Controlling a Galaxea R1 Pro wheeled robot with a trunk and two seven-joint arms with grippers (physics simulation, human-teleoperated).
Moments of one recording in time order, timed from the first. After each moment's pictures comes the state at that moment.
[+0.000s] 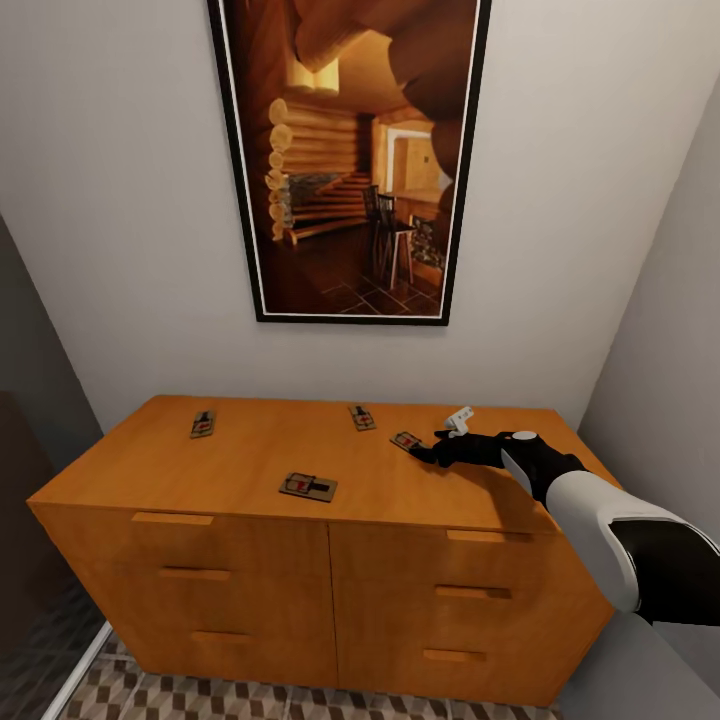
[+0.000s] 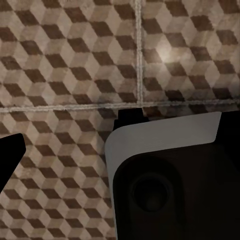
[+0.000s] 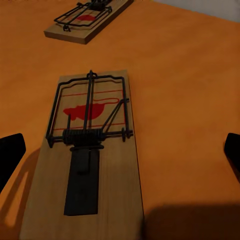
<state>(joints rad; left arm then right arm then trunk) -0.07 0.06 -0.11 -0.29 0.01 0.03 -0.01 -1.18 -0.09 0.05 -0.14 0.16 0.00 0.82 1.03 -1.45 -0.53</state>
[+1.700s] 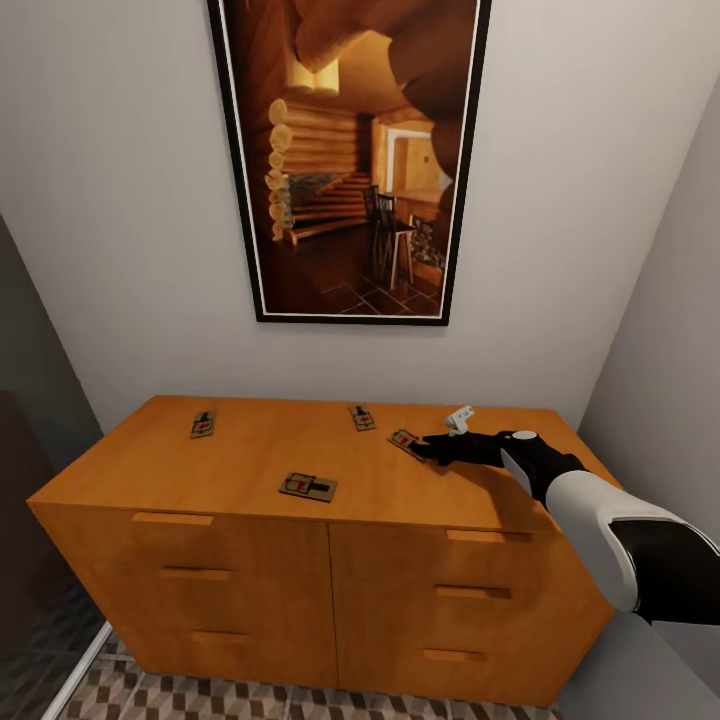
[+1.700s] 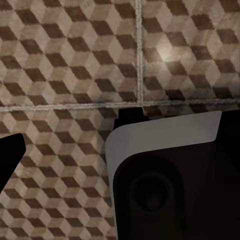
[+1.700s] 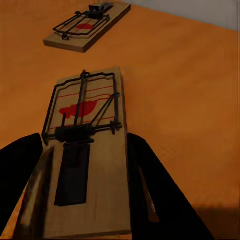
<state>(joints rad) -0.07 0.06 -0.11 -0.28 0.01 0.03 -0.01 -1.18 -0.09 0.04 -0.14 0.16 0.00 0.81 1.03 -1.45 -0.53</state>
